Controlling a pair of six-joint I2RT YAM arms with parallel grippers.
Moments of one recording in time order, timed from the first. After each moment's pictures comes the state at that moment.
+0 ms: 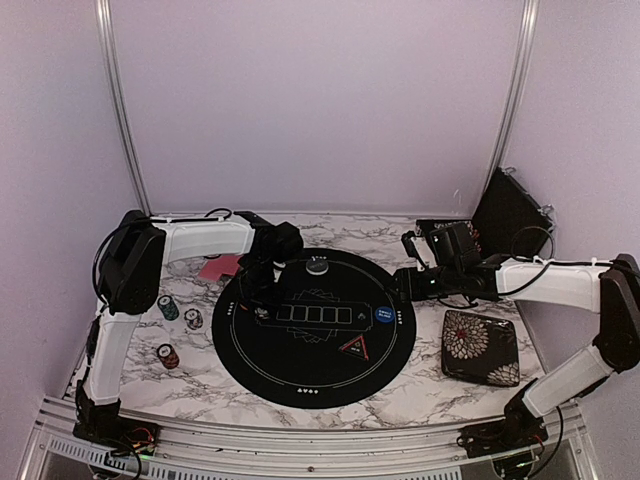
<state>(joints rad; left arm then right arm) -0.74 2.25 1.81 -1.11 -0.09 -0.40 0.51 1.42 0.82 -0.15 -0.17 0.31</state>
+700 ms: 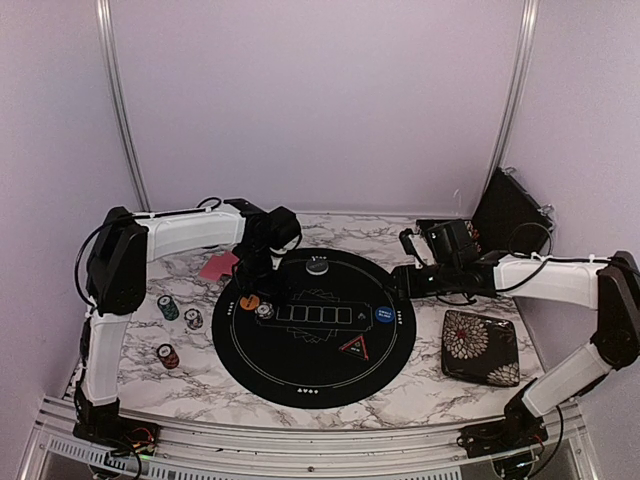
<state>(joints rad) -0.74 2.18 1.82 -1.10 -0.08 -0.37 0.51 1.44 0.85 -0.16 -0.18 0.30</state>
